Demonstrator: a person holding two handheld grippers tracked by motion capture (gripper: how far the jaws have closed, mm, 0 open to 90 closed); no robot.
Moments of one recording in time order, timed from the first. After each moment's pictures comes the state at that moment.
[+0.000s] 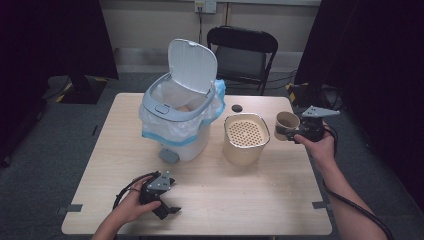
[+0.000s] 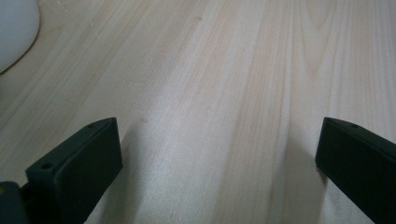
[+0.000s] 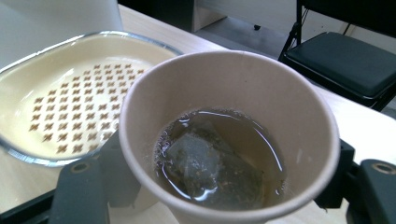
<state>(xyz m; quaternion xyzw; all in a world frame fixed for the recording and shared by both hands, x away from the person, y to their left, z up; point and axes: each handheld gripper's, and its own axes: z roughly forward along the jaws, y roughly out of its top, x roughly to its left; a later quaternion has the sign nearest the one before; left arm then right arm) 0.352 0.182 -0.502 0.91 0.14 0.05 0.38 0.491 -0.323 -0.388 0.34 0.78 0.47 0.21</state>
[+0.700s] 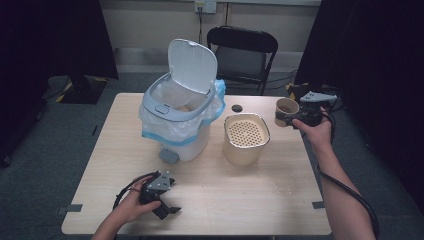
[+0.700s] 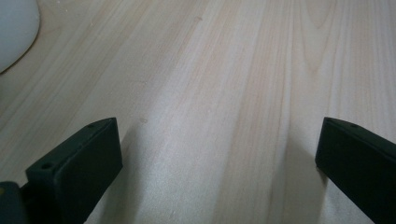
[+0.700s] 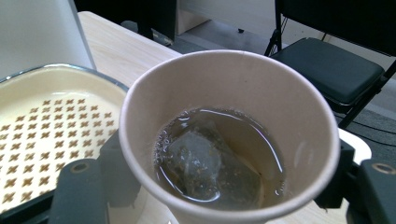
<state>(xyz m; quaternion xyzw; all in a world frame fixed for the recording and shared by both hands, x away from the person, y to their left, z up) 0.352 0.182 -0.502 0.91 0.14 0.05 0.38 0.533 -0.322 -0.370 0.36 0.78 0.46 0.23</state>
